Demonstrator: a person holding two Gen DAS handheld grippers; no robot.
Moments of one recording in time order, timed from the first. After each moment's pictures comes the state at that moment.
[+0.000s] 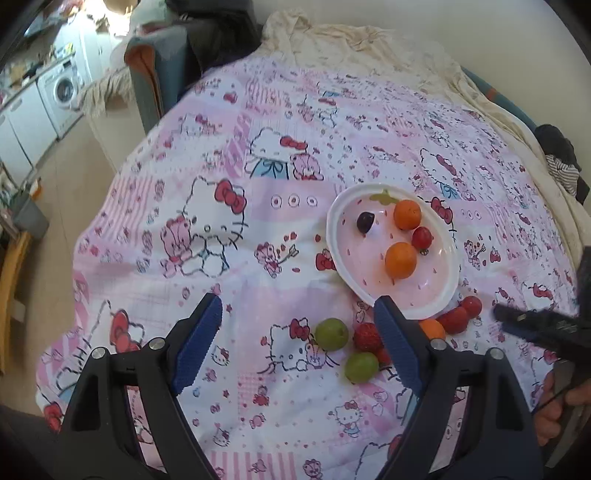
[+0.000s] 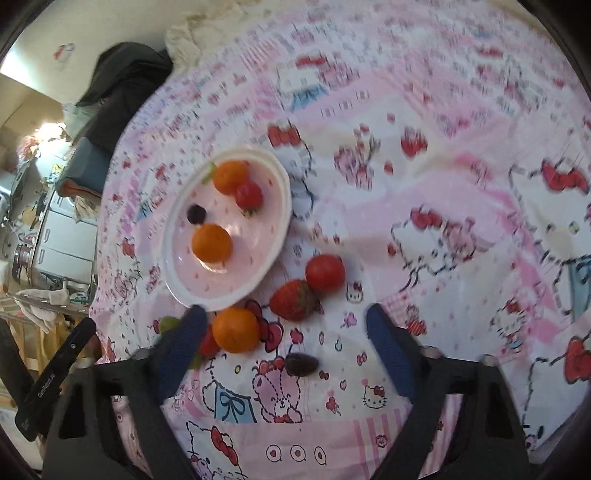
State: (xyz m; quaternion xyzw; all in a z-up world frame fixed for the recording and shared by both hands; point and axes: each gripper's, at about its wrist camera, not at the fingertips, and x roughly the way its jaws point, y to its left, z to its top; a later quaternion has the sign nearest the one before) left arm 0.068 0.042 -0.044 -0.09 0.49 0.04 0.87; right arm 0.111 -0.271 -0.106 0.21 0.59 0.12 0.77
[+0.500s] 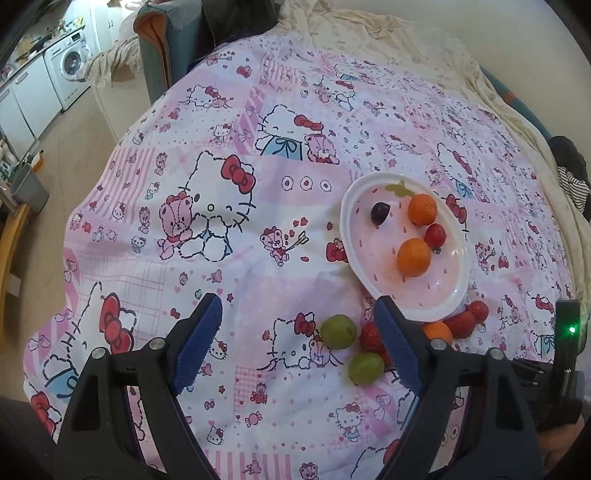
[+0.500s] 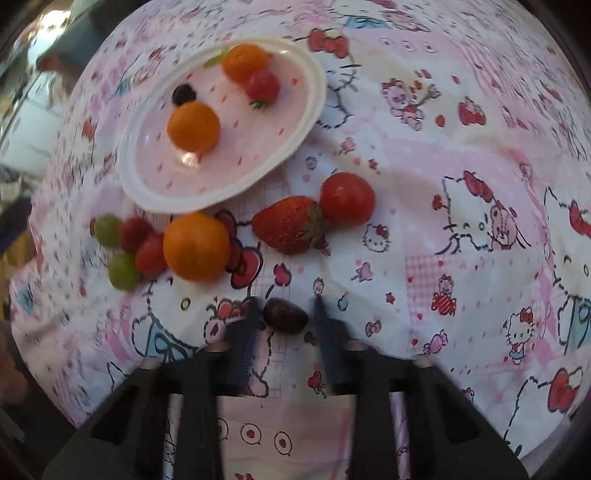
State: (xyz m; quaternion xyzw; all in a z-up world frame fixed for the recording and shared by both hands) left arm 0.080 0.052 -0.060 -0.12 0.51 0.05 0.85; right arm 0.098 -0.214 -0.141 0.01 0.66 0.15 0.73
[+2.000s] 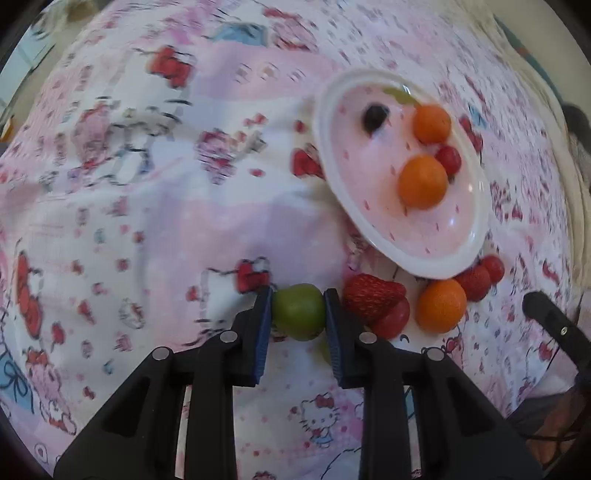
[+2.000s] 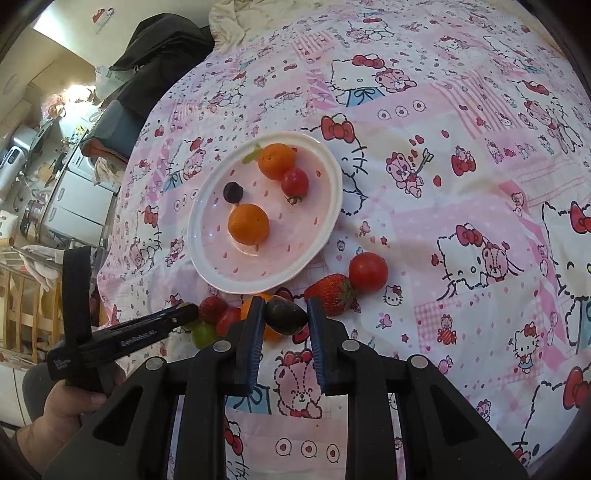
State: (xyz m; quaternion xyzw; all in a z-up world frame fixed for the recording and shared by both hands) left arm 0.096 0.019 -0.127 -0.15 0.63 0.02 0.76; right arm 0.108 -0.245 -0.087 0.16 0.57 0.19 0.78
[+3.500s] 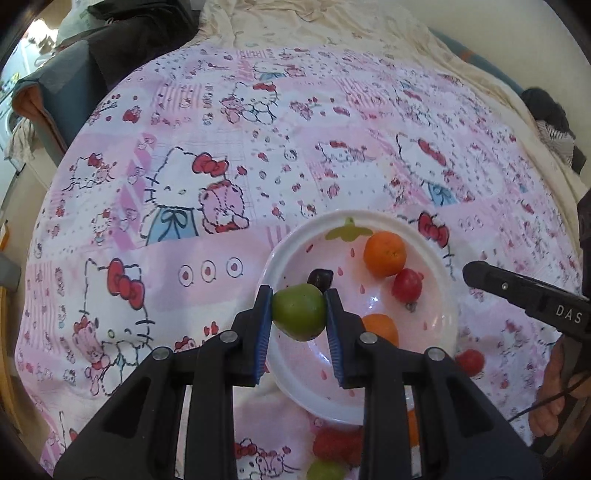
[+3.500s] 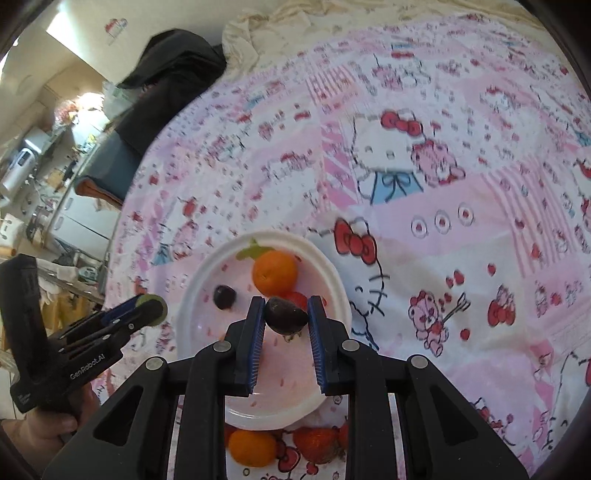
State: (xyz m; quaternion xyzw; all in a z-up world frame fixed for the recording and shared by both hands) left arm 0.194 -0.012 -0.083 -0.03 0.52 -0.04 0.85; right arm 0.222 -0.234 -0.100 0.16 0.54 0.21 0.80
